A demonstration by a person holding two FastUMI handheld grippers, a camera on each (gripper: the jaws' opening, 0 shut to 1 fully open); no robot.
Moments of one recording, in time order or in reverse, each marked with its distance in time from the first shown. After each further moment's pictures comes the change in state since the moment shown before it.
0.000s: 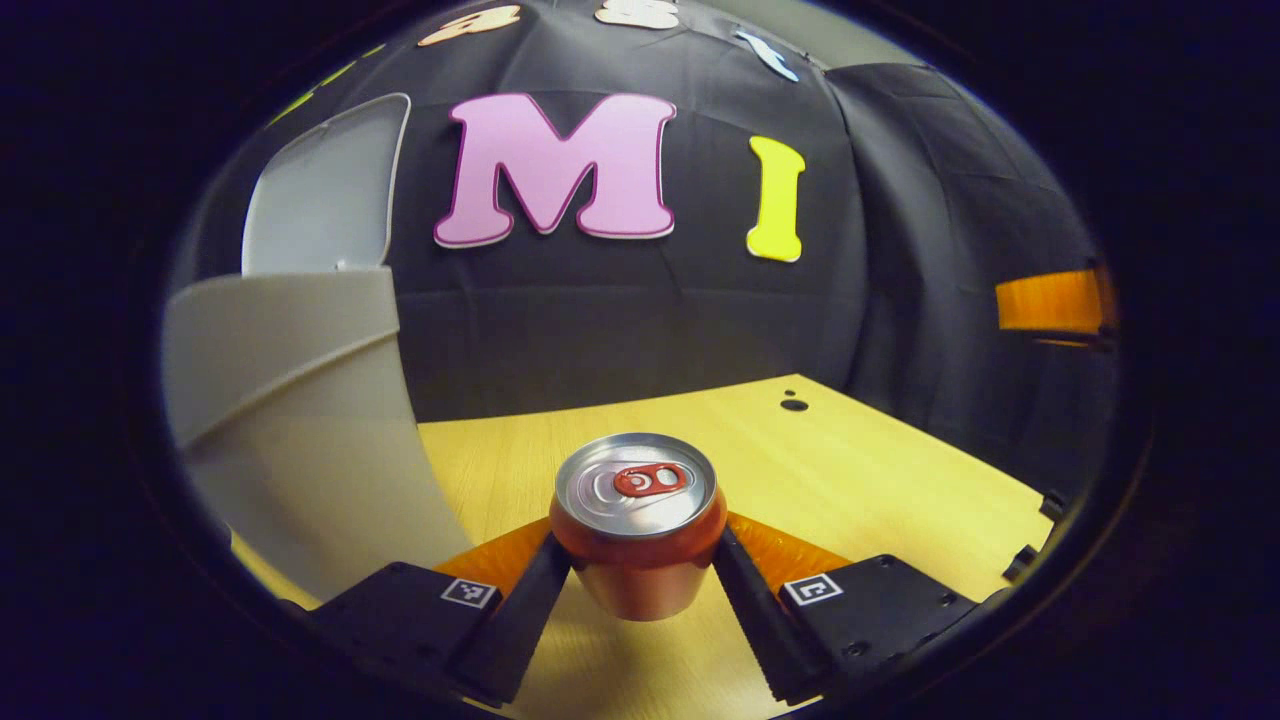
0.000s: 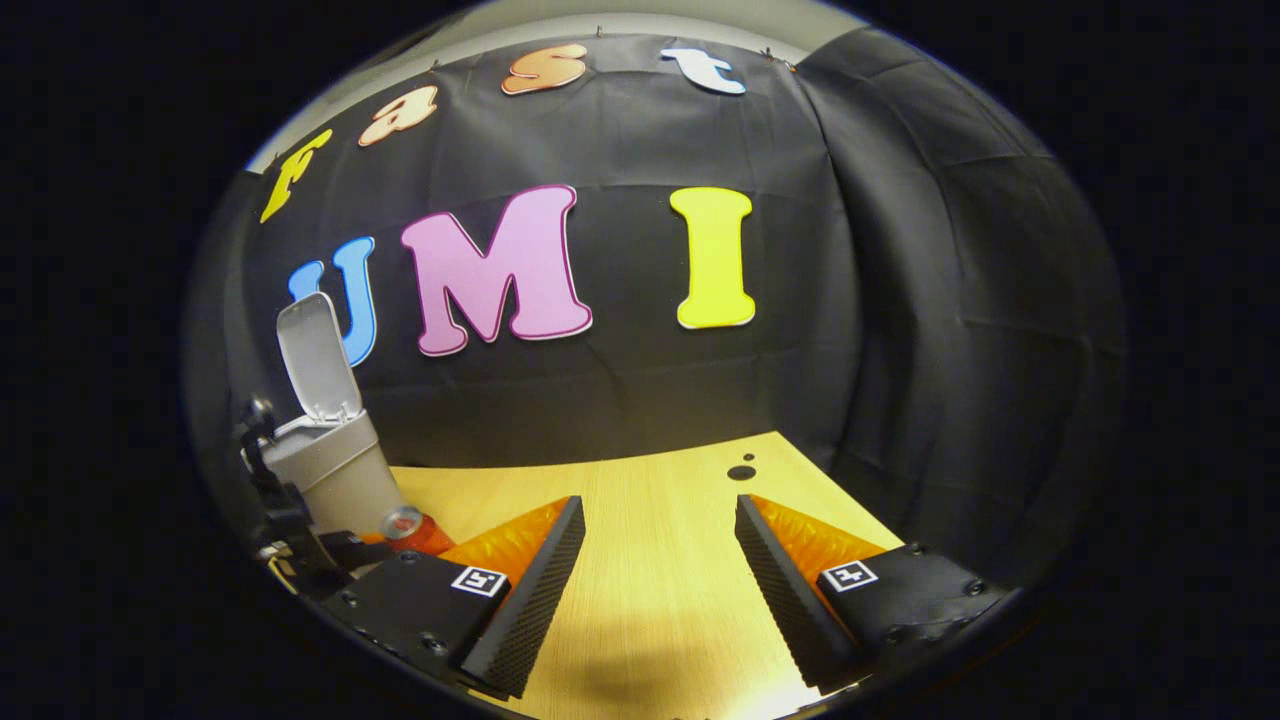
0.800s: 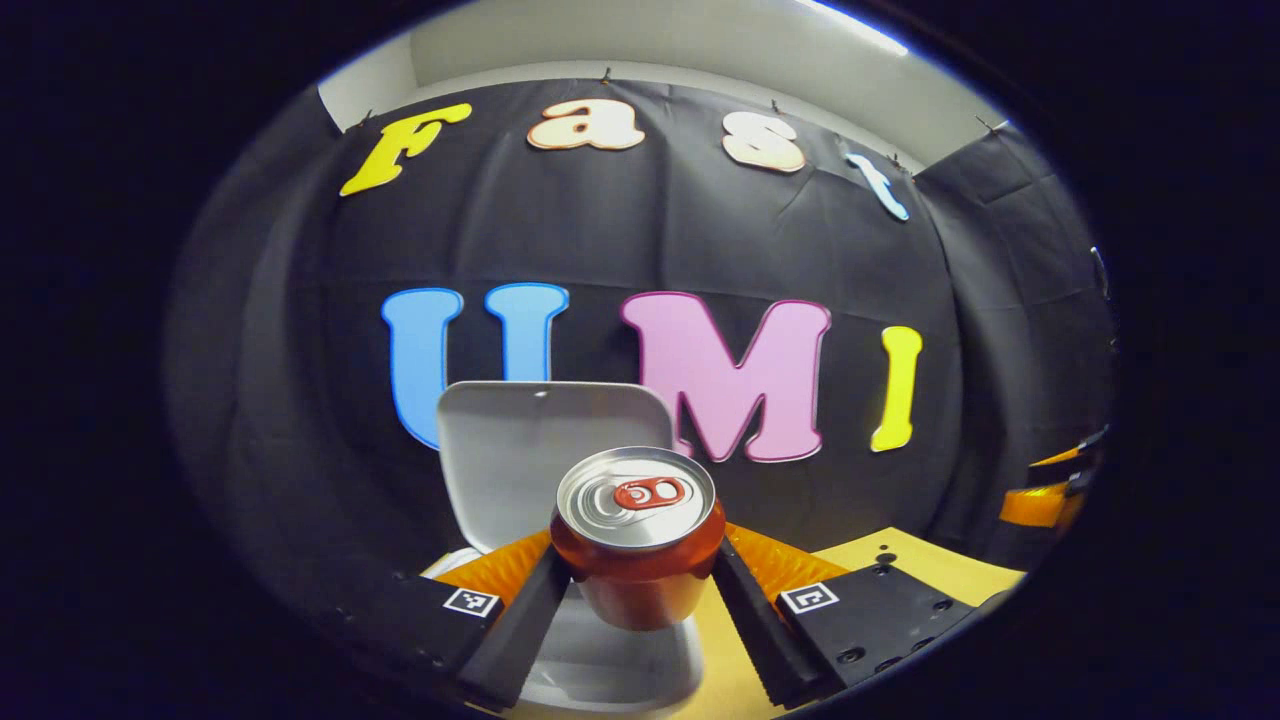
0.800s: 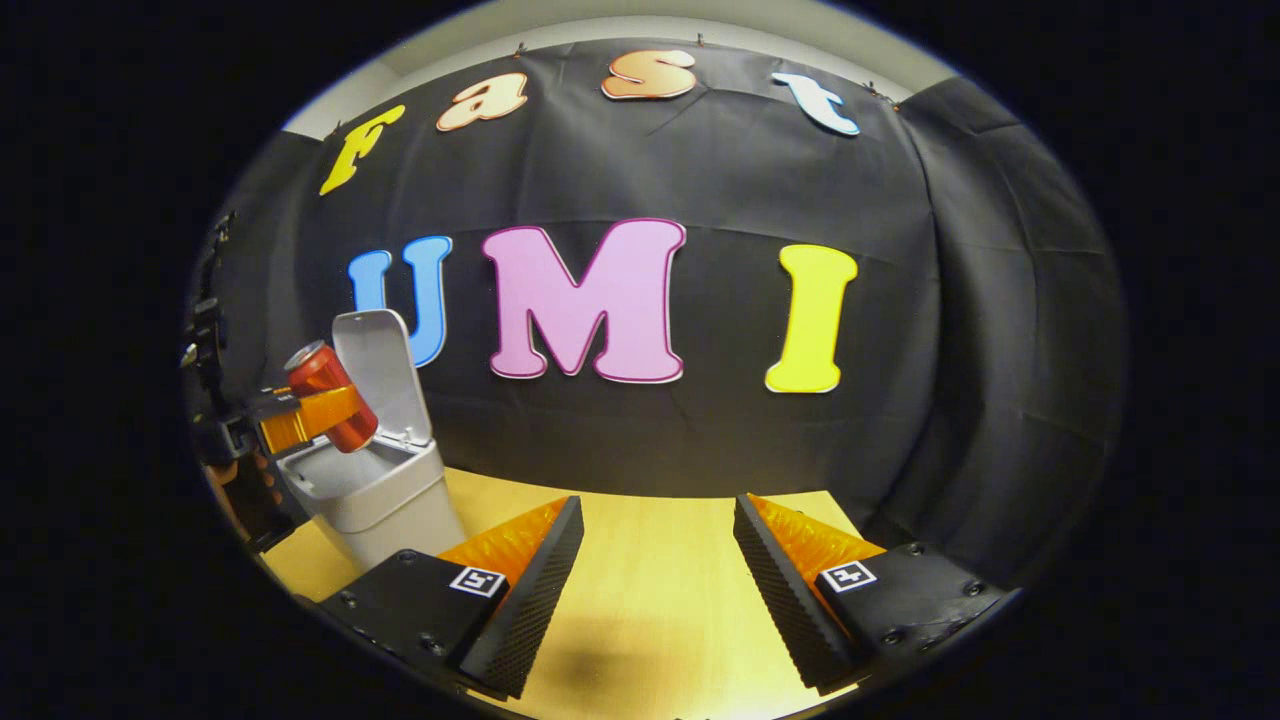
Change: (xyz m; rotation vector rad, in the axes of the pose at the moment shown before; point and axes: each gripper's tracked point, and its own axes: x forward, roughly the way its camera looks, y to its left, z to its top) left arm -0.092 0.209 0.174 -0.019 -0.304 0.347; right arm 0.007 0.110 0.076 -0.157 -0.003 0.181
